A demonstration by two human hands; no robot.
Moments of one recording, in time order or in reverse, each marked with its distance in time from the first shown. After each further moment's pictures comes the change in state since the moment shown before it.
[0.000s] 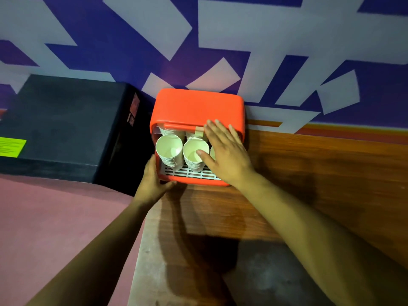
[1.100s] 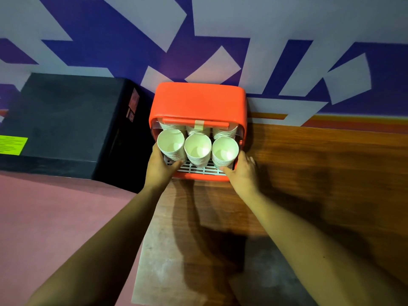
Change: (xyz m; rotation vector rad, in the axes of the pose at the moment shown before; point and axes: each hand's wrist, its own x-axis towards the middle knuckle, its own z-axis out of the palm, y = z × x) left_hand 0.014 0.047 0.018 -0.078 0.200 -0.100; right_hand -0.057 0.035 0.073 0.346 0.035 0.673
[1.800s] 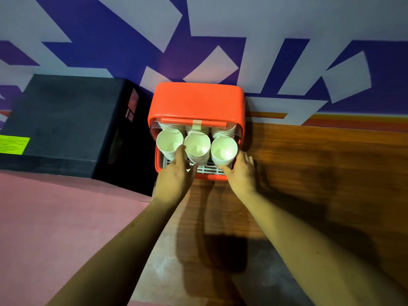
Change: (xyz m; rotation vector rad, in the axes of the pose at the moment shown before) left_hand -0.042 0.026 0.023 0.572 0.024 0.427; right_hand -0.002 0.003 0.003 -0.027 0.009 -0.030
